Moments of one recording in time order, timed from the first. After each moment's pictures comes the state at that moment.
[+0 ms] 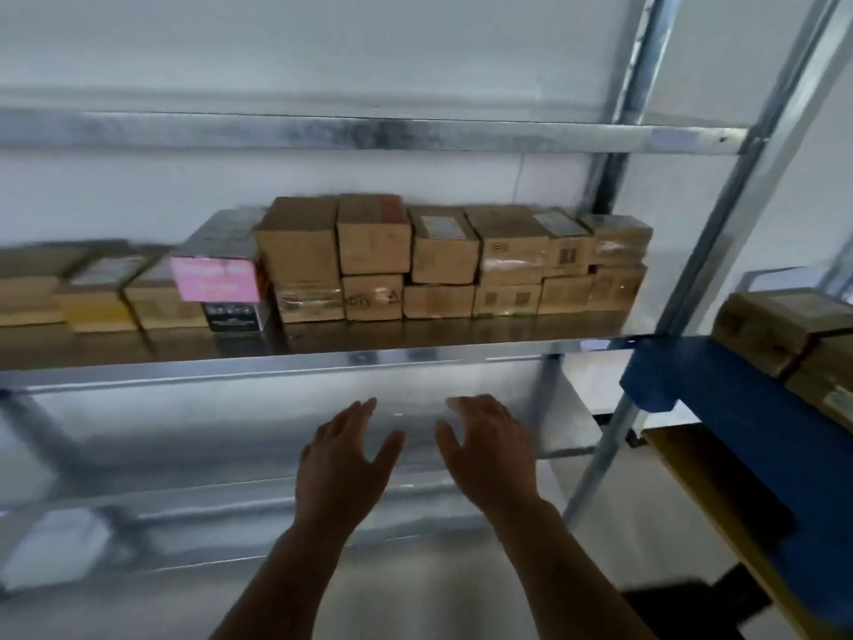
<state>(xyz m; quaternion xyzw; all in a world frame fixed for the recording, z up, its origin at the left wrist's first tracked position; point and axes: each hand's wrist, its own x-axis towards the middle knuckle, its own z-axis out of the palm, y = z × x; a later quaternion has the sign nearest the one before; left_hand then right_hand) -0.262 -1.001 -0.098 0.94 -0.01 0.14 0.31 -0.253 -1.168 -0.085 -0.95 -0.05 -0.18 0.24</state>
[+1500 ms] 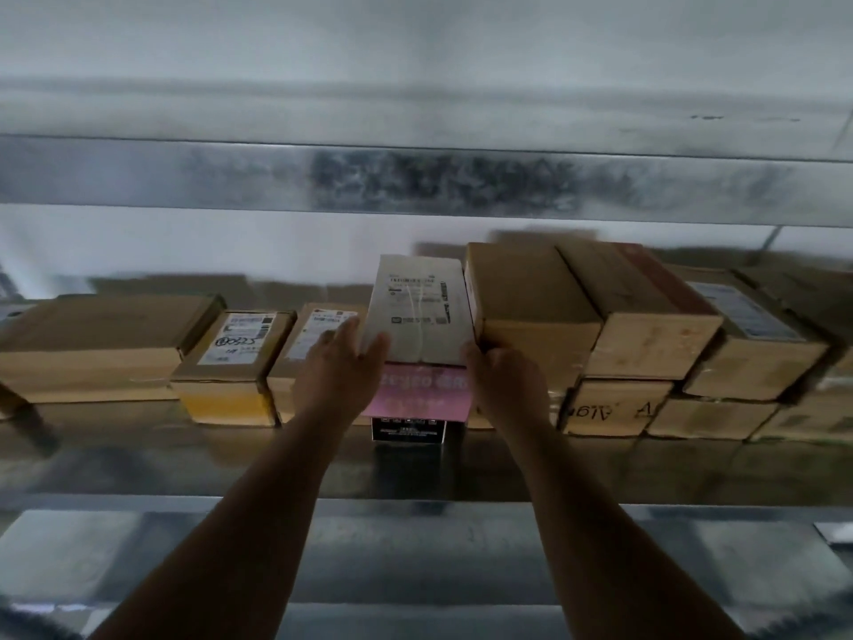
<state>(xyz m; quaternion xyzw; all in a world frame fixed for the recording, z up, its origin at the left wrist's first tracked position) 0.076 -0.660 -0.039 0.92 0.09 0.19 0.32 0.101 -0.840 -0.056 -0.93 -0.01 -0.09 0.37</state>
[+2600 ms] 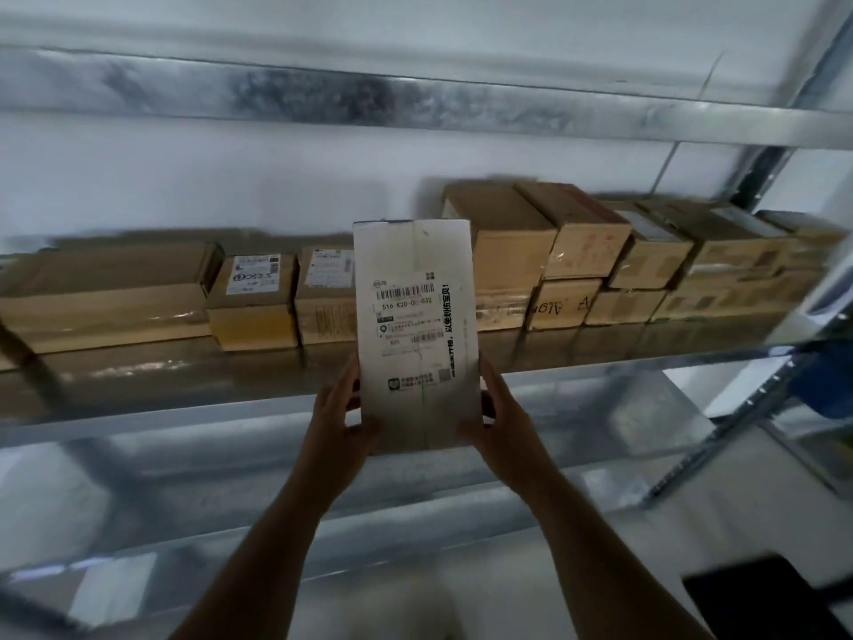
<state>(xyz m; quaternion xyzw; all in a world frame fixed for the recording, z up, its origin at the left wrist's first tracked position) -0.110 -0.597 -0.115 0.80 -0.13 0.09 0.58 -0.119 -0.798 -0.110 -0.83 -0.08 -0.07 0.55</state>
